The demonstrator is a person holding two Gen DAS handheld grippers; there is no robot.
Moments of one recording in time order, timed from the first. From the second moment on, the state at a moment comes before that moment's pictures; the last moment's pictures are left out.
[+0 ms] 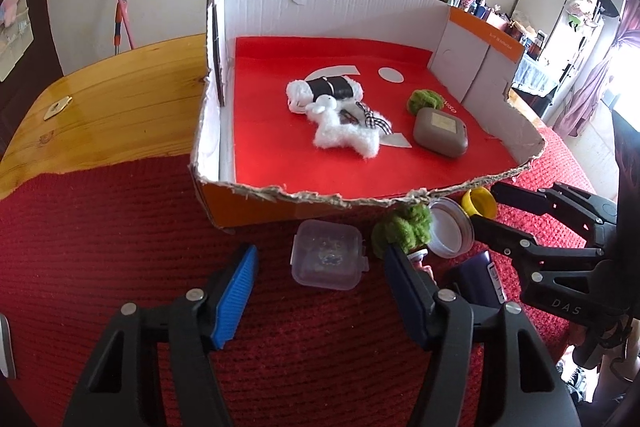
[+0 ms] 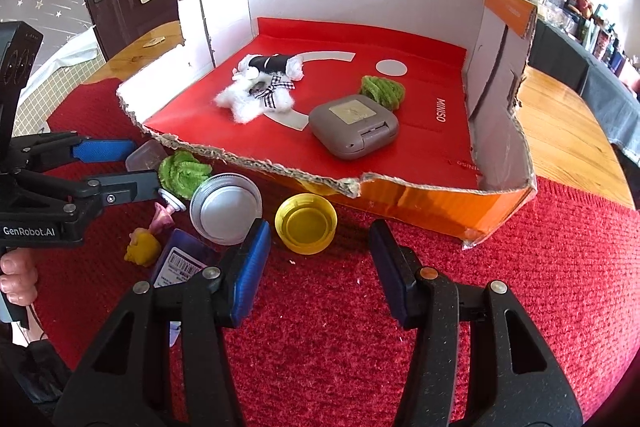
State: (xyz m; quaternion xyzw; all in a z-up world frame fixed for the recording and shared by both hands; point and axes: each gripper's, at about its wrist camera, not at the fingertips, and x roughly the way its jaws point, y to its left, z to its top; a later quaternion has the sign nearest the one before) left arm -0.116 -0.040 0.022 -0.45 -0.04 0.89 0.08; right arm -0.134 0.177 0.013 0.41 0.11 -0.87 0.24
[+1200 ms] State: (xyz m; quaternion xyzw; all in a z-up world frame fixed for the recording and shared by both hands) left arm -0.097 -0.018 0.034 -0.43 -0.02 0.90 0.10; right arm -0.113 0.181 0.022 0.41 0.08 -0.87 0.27
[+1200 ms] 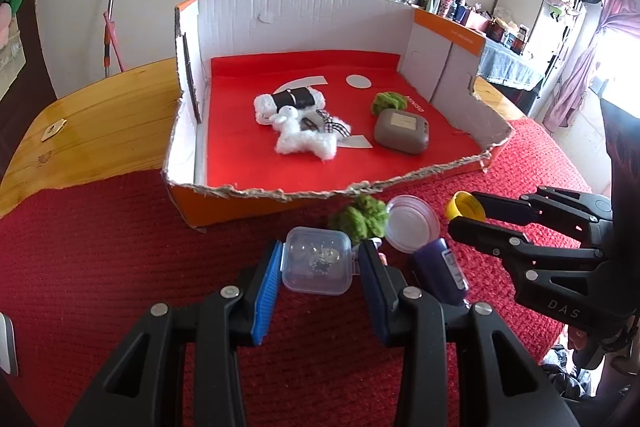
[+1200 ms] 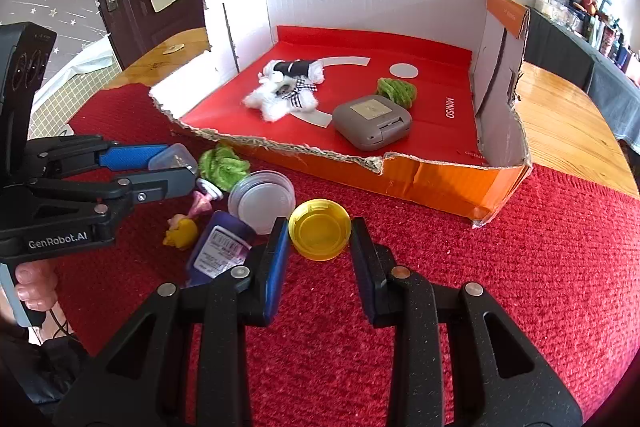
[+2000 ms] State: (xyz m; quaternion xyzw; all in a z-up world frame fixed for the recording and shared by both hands) left arm -0.078 0.002 0.052 -0.41 -0.01 0.90 0.14; right arm -0.095 0.181 0.036 0.39 0.08 -0.87 0.28
